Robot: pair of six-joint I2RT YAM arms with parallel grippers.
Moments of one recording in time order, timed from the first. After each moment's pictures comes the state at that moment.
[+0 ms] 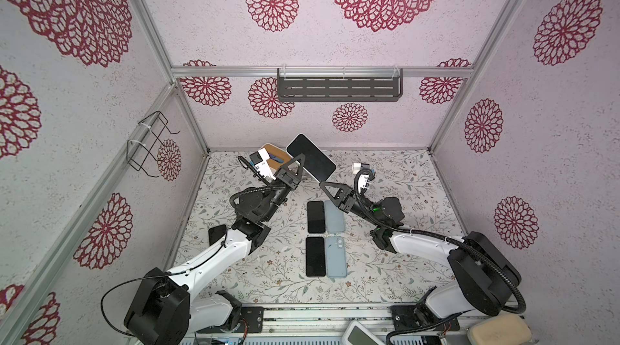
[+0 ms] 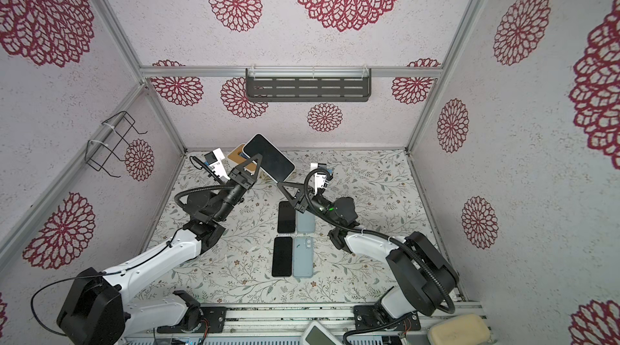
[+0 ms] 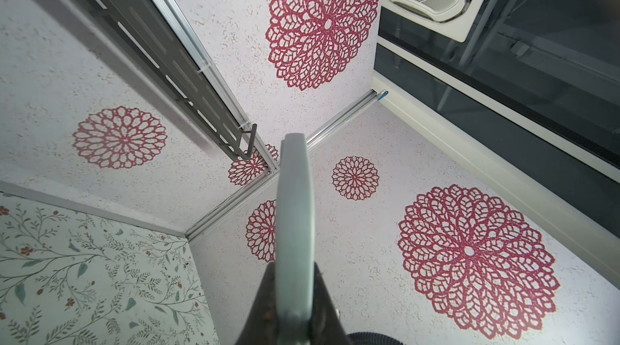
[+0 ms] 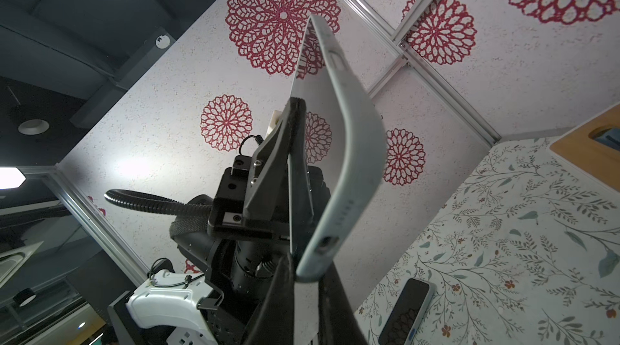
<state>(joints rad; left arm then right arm) -0.55 1.24 0.76 0.86 0.05 -1.07 0.70 1.48 0.70 1.25 -0.46 1.09</state>
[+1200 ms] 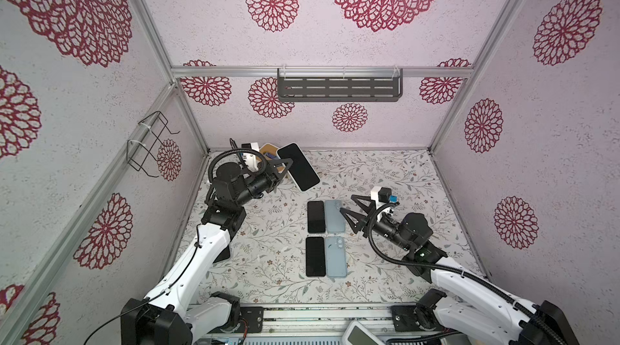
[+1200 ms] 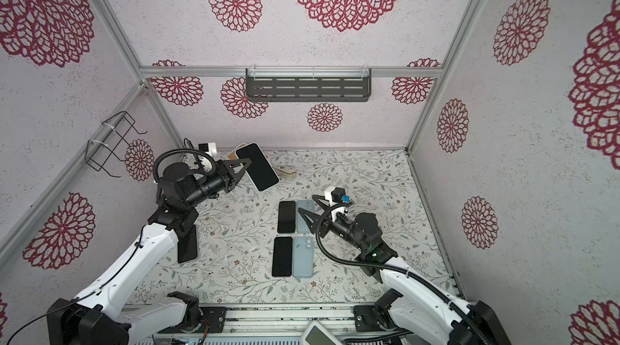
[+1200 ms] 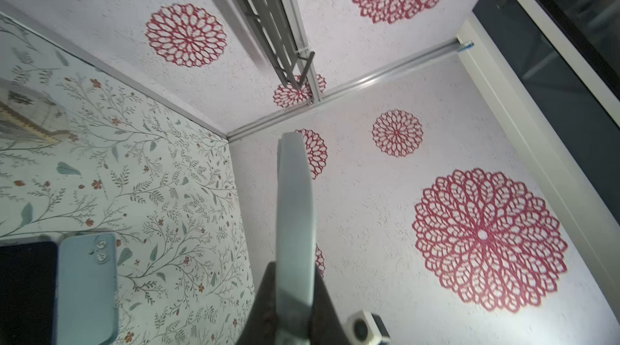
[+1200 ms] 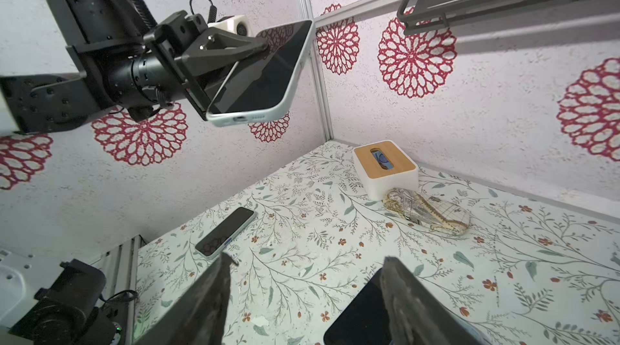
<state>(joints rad) -0.27 1.16 0.95 0.24 0.61 -1.17 0.63 0.96 0.49 0.57 -0.36 0.33</state>
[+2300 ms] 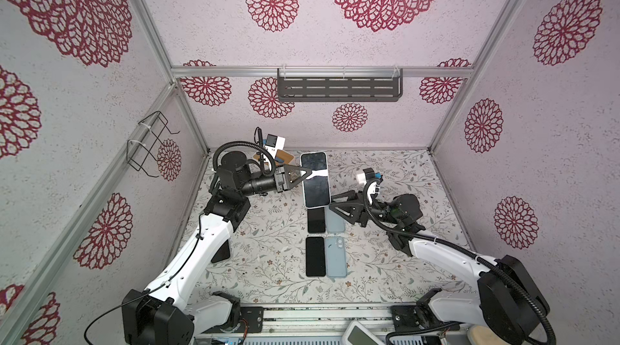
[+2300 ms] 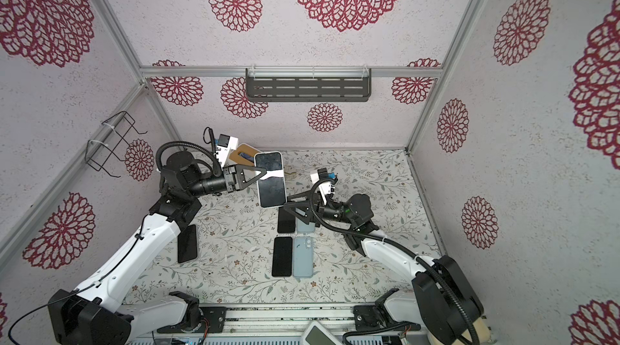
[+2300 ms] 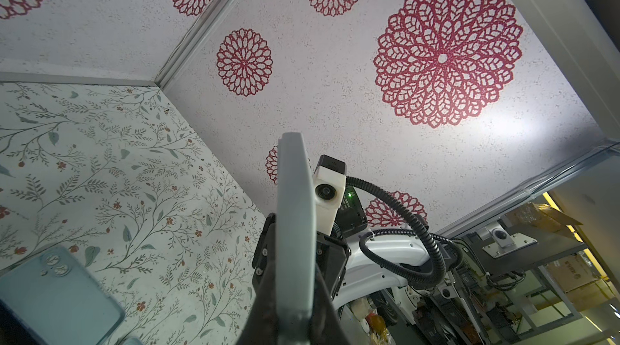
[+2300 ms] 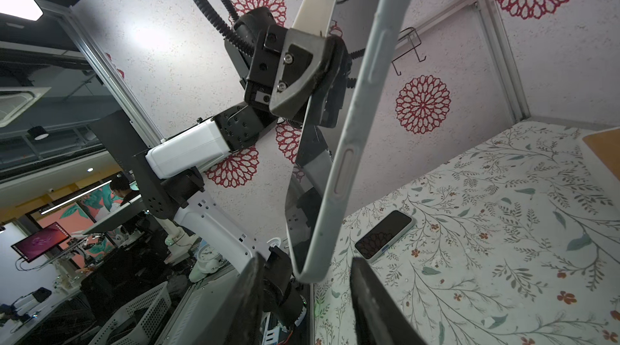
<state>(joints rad) -0.32 1.22 1.10 0.13 0.96 -0.81 0.59 1.28 0.66 1.00 -0.89 0.83</state>
